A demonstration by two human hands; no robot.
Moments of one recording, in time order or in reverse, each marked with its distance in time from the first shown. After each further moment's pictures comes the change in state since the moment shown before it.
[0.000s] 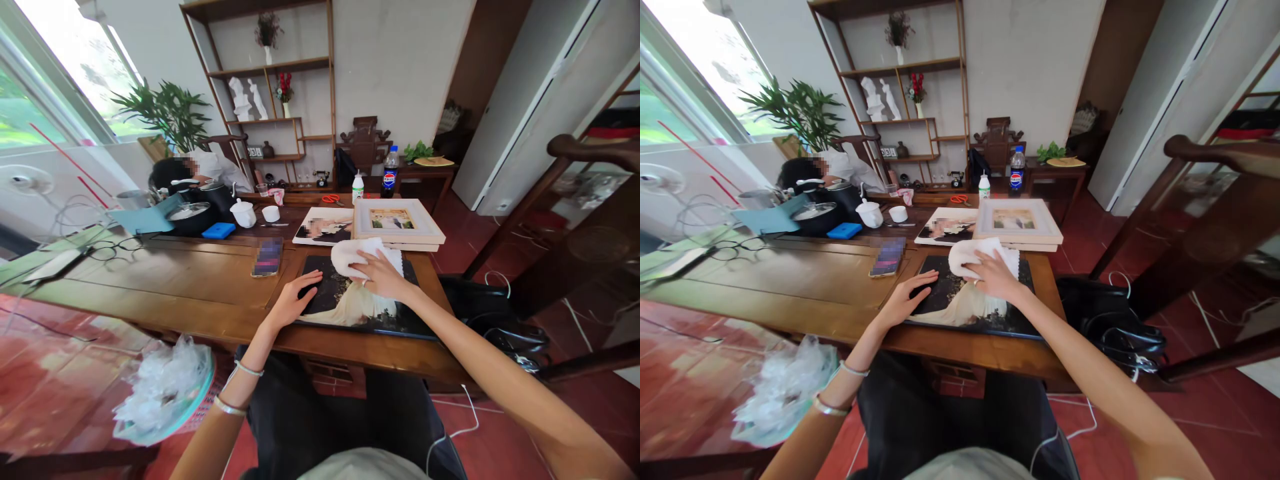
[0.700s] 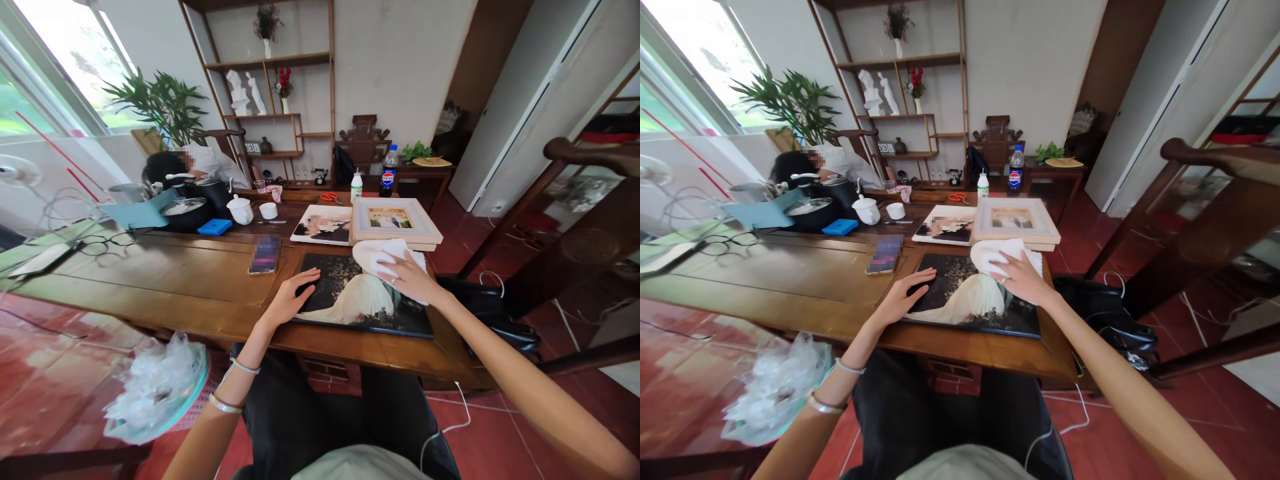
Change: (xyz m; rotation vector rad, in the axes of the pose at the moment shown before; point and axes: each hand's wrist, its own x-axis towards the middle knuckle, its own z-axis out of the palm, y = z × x) left_hand 0.000 0.001 0.000 -0.030 0.007 -0.005; right_hand -0.045 0.029 -0.016 -0.022 0.048 0.097
